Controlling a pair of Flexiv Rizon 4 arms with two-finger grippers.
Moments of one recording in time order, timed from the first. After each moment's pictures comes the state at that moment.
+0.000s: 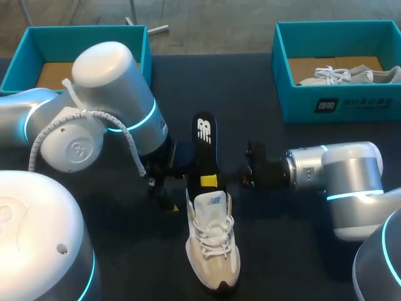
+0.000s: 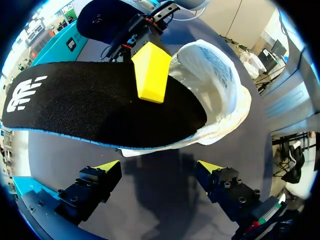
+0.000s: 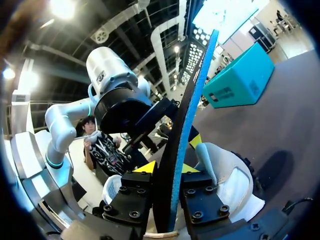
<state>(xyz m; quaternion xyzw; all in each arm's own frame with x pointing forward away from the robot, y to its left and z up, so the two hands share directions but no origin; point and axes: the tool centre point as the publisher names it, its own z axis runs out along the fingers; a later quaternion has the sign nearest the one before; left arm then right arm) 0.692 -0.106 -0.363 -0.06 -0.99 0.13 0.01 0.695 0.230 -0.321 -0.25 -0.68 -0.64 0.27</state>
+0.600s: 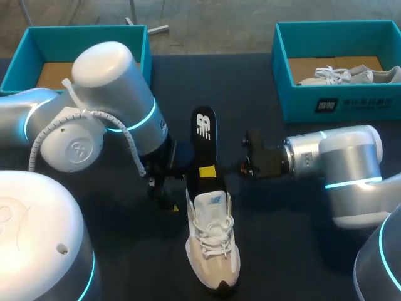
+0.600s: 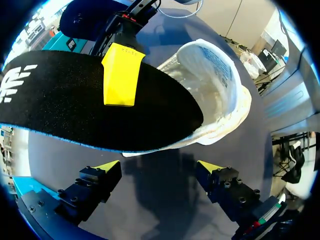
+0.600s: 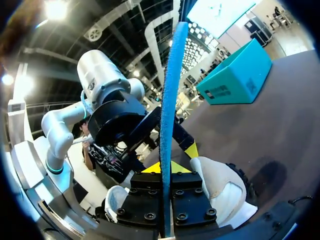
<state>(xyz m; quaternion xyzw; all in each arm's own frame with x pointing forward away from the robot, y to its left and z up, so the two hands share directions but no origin) 0.692 -0.106 -0.363 -0.06 -0.99 0.13 0.01 0.710 0.231 -0.314 -0.26 -0.69 -0.61 0.28</state>
